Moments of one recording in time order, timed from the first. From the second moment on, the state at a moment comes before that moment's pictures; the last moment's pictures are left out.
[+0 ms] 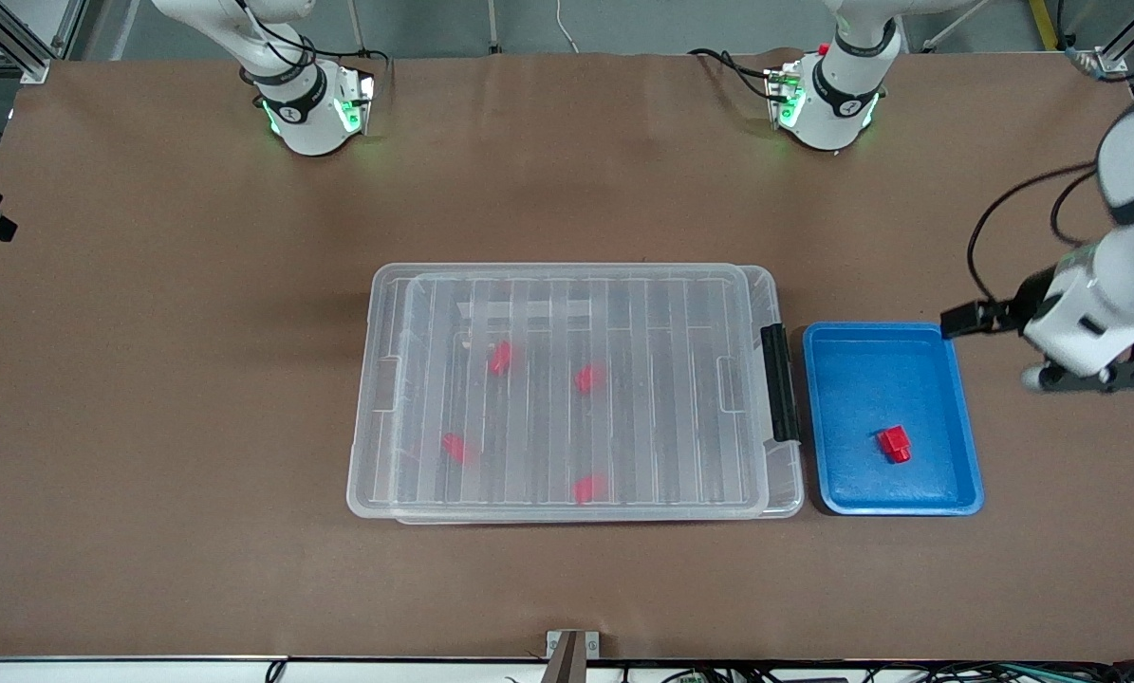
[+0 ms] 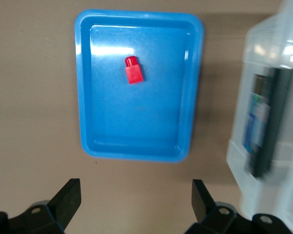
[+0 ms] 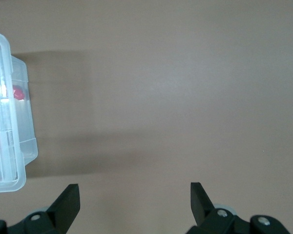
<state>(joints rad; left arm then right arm) 0.06 0.31 -0.14 -1.53 0.06 1.68 -0.10 0.01 -0.04 -0.13 -1.52 -0.01 1.52 -0.08</state>
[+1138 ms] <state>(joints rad) 0.11 0.79 -0.13 -1.53 0.09 2.19 -0.21 0.18 0.47 0.14 -1.54 0.00 1.97 0.16</state>
